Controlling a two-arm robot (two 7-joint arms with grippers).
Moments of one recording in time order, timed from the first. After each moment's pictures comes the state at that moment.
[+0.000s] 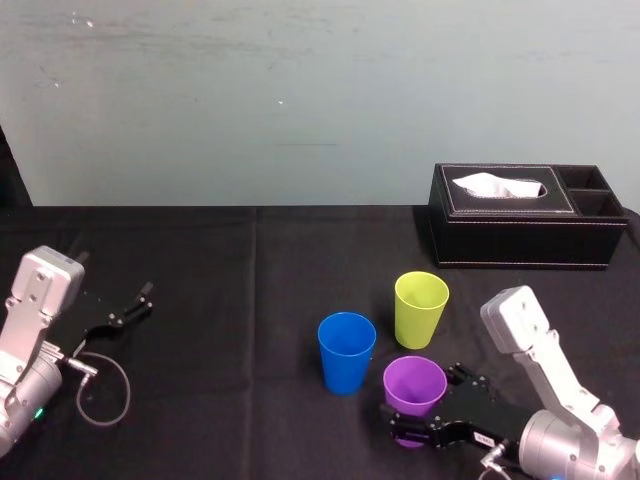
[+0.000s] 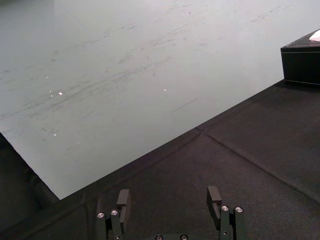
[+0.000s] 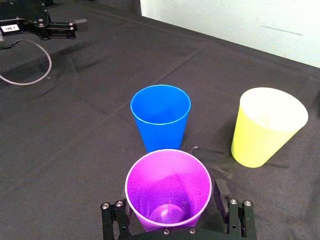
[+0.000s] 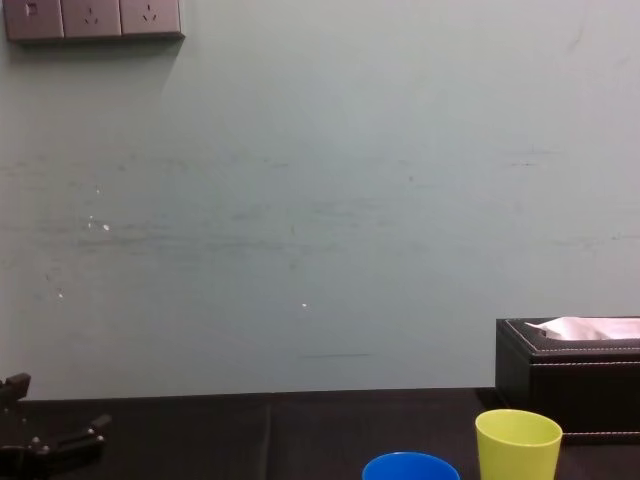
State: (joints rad) left arm -0.20 0.60 0.45 -1.41 -0.25 -0.12 0.03; right arm 0.03 0.54 -0.36 -1.73 0.33 0.38 0.36
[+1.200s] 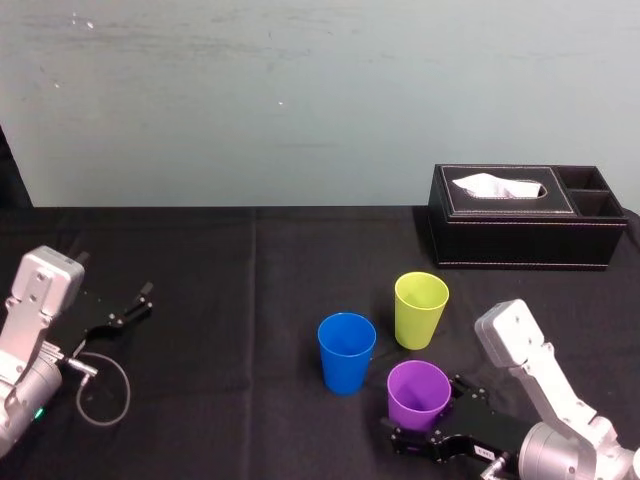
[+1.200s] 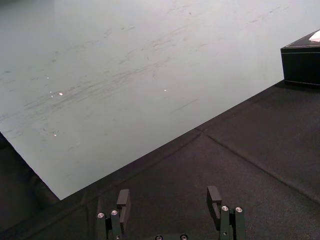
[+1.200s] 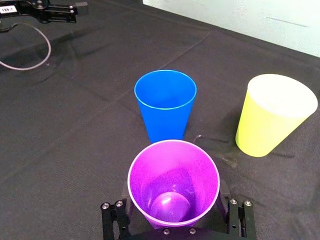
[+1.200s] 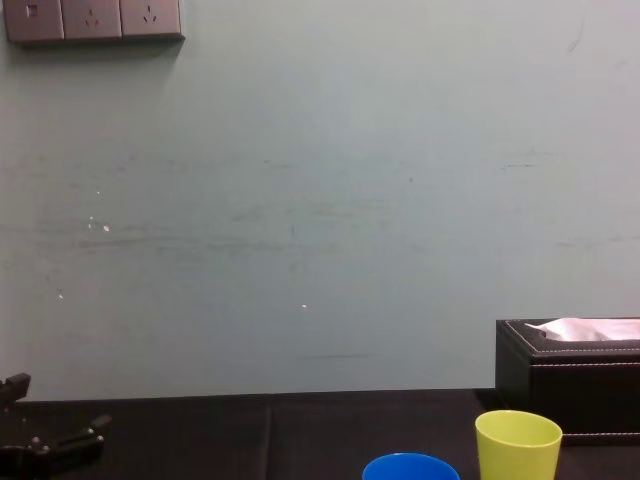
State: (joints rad) left arm -0.20 0.60 0.45 -1.41 -0.25 -0.12 0.03; right arm 0.01 0.54 -0.36 -1.73 0.30 0.38 0.36
